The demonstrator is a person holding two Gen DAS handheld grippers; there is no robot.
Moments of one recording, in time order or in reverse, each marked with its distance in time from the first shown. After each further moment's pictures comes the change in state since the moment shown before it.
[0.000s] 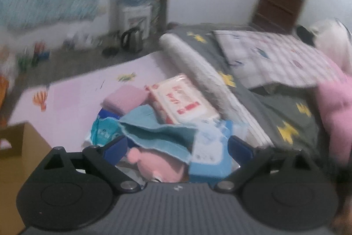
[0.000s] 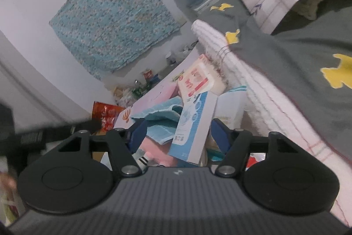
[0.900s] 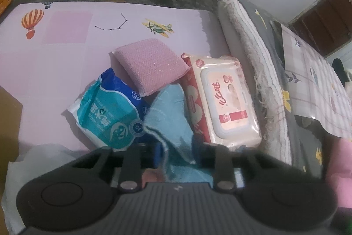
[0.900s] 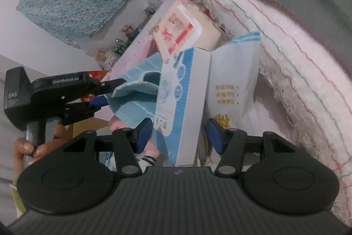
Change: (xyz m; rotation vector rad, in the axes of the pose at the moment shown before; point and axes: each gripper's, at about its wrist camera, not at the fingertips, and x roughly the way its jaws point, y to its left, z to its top) left arm 0.129 0.078 0.031 -0.366 0.248 -0.025; right arm 0.099 -0.021 0.002 0.191 0.296 -0.082
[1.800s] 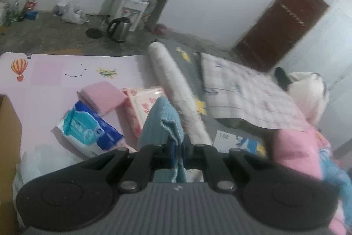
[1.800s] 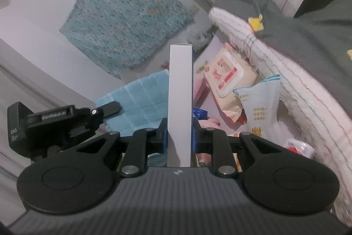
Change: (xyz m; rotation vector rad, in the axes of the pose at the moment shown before) left arm -0.157 -0.037 -0.069 0.160 -0.227 -0.264; right arm -0.124 0.026 -0.036 -0.083 -0.269 0.221
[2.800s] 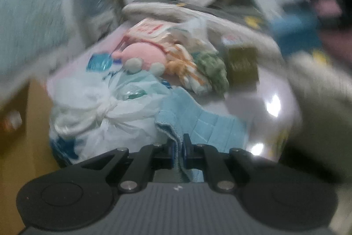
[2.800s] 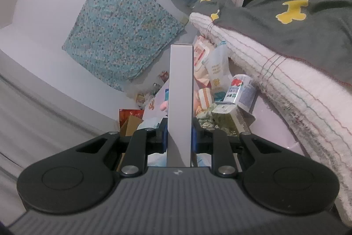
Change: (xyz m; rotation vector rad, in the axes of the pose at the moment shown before) left arm -0.022 0.018 -0.253 0.777 0.076 0.288; right arm -0.108 -0.043 -0.091 0.069 -0.041 -0.012
